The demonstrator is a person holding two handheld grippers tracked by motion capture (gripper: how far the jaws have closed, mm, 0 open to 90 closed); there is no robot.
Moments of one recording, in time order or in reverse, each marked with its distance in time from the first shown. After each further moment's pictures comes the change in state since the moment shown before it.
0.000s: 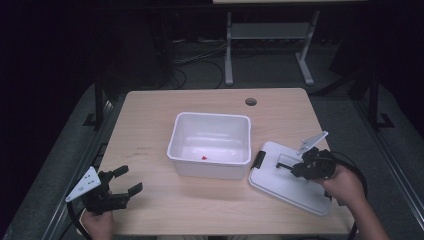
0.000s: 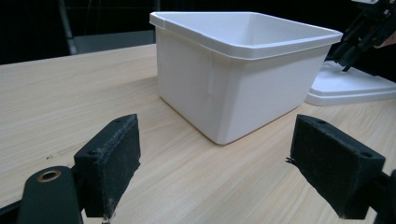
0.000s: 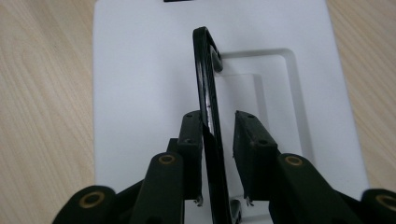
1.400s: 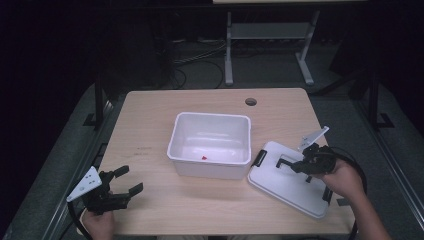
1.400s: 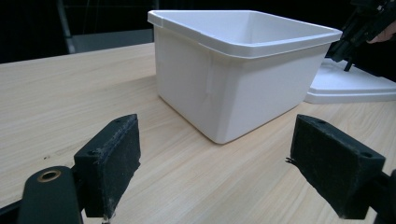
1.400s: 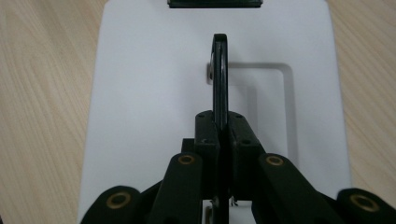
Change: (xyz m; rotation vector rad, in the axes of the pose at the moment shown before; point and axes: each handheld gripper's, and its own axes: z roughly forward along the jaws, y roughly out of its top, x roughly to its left) left arm -0.001 0.000 0.002 0.008 -0.003 0.002; right arm -0.013 0.003 0.001 -0.016 0.054 -0.012
